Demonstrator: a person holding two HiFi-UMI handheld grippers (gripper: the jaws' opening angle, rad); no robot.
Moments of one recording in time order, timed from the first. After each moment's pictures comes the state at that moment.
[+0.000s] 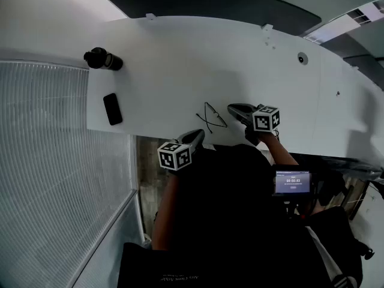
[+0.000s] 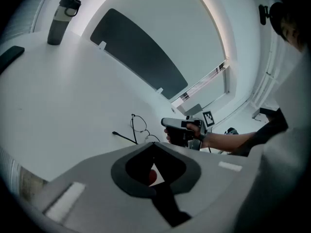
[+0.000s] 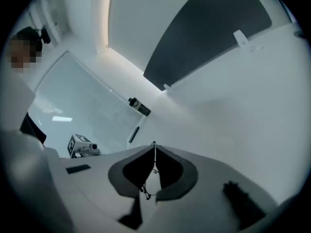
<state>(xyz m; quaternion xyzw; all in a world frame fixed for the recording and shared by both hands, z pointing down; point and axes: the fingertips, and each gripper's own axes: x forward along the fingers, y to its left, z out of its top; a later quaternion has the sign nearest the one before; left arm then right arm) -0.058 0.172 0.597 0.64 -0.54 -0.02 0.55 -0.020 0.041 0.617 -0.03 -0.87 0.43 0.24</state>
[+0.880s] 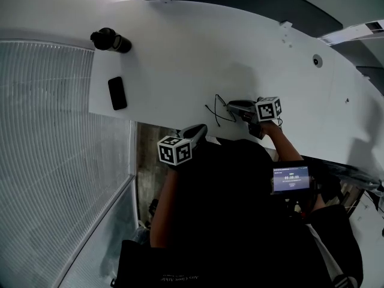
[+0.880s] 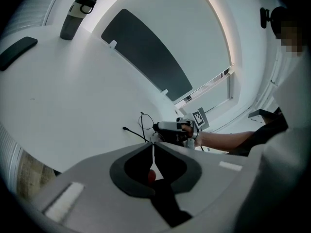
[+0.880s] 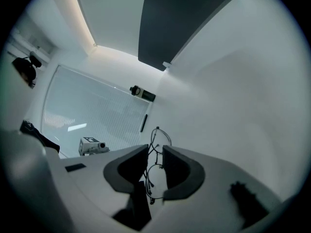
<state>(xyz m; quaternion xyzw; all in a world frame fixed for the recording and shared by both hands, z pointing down) -0.077 0.183 0.604 0.62 -0.55 -0.04 0.56 -0.051 0.068 0.647 -0.13 -0.80 0.52 0.28</state>
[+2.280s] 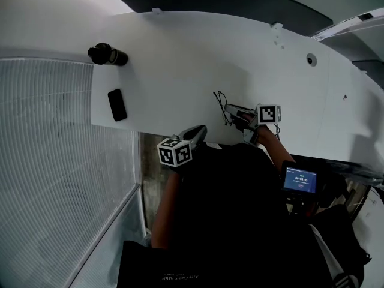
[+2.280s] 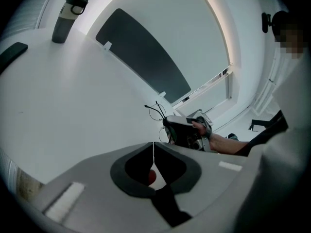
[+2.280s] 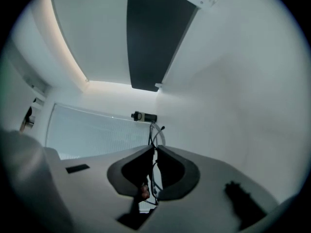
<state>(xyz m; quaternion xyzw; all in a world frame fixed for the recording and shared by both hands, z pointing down) -0.081 0.156 0.597 0.63 -0.55 -0.04 0.55 -0.057 0.047 0.603 -0.03 -0.73 0.65 0.19</state>
